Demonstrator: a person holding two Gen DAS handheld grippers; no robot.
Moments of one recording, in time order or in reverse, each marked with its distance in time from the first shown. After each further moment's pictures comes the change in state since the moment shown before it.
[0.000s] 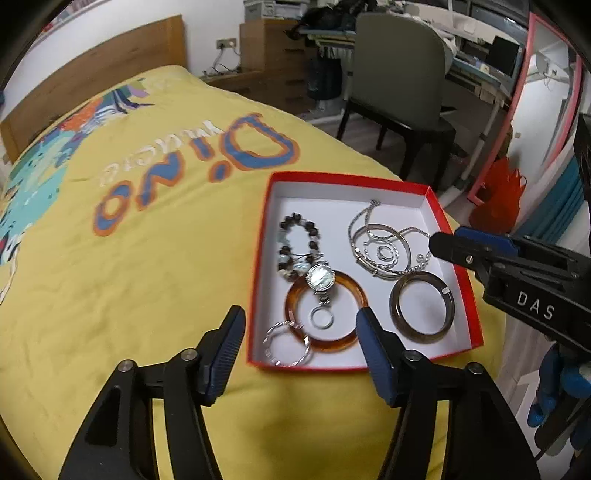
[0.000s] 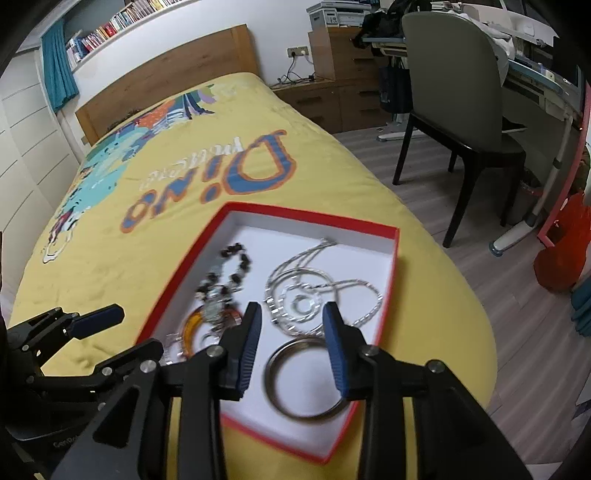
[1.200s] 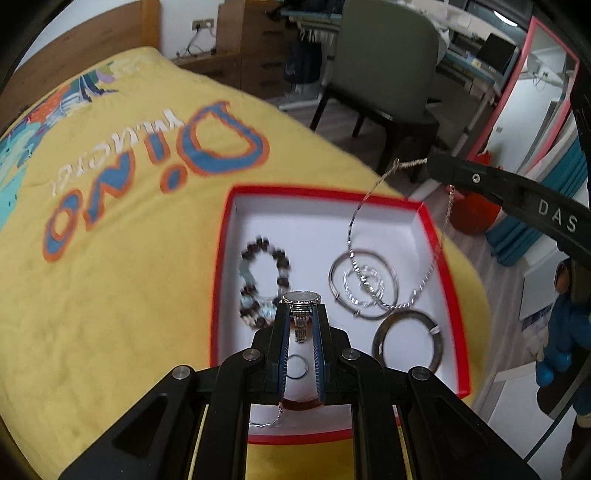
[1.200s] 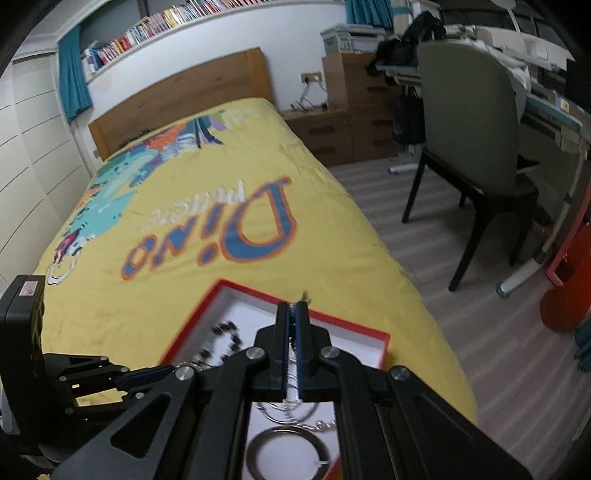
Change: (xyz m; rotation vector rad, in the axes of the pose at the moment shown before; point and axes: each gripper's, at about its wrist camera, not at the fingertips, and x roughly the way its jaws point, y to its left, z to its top) left arm 0.061 -0.007 0.046 0.013 0.098 -0.133; right arm 0.016 -0.024 0.072 -0.039 -0.083 0.030
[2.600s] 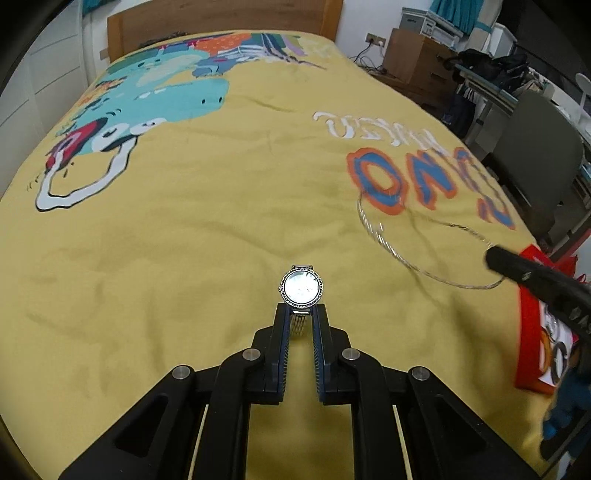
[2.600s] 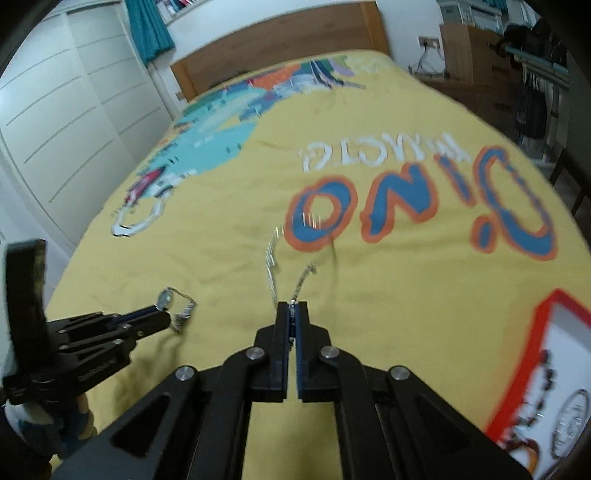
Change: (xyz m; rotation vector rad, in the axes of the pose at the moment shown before) left arm -0.098 0.291 -0.096 -0.400 -0.106 0.270; right arm 0.104 0.263 -0.016 -0.163 0.140 0.312
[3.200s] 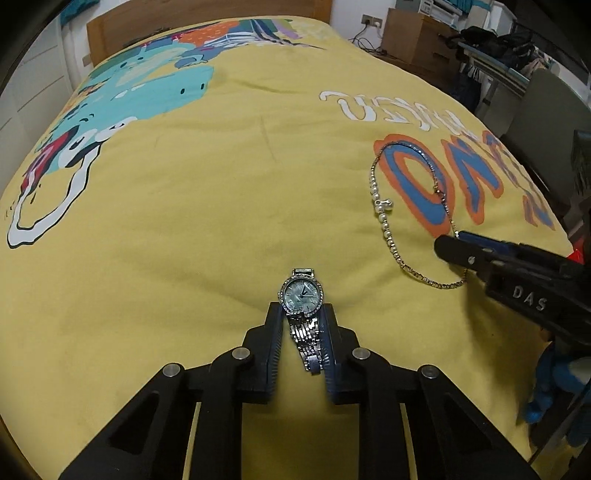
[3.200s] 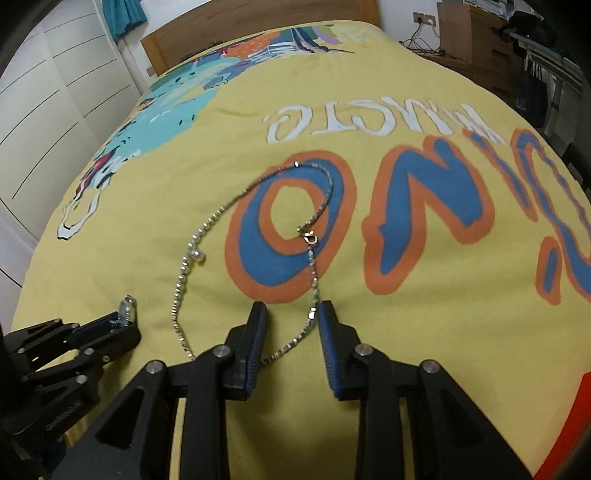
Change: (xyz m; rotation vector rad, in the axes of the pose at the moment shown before) left arm 0.081 0.009 0.035 0.060 0.046 0.035; right arm 0.128 -0.023 0.032 0.017 0.116 -0.099
